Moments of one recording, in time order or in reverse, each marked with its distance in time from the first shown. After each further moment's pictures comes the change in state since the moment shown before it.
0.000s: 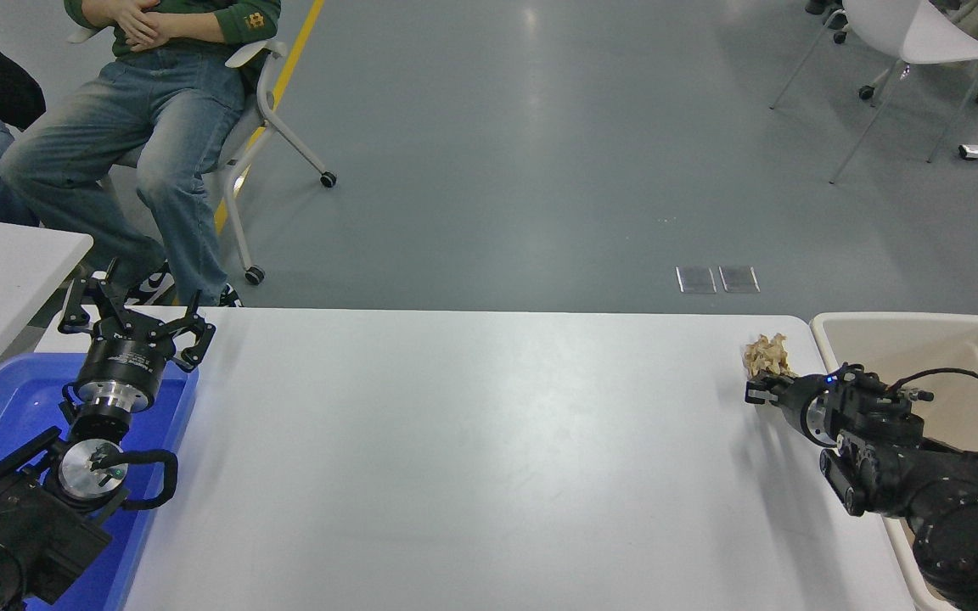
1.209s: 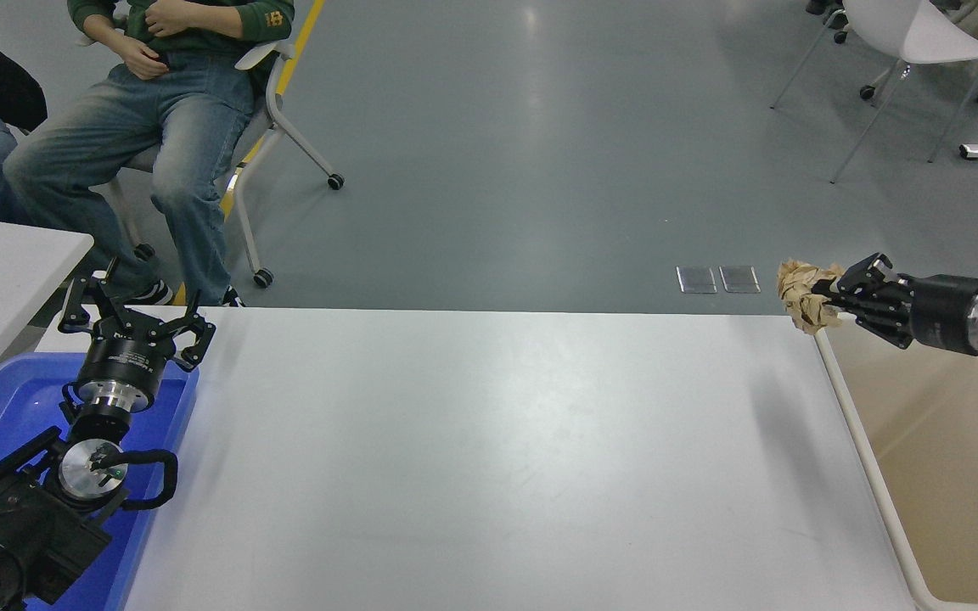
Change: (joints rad) left arm 0.000 0.000 0.000 0.000 0.000 0.000 0.000; right arm 0.181 -0.381 0.237 0.000 0.161 0.757 0.414
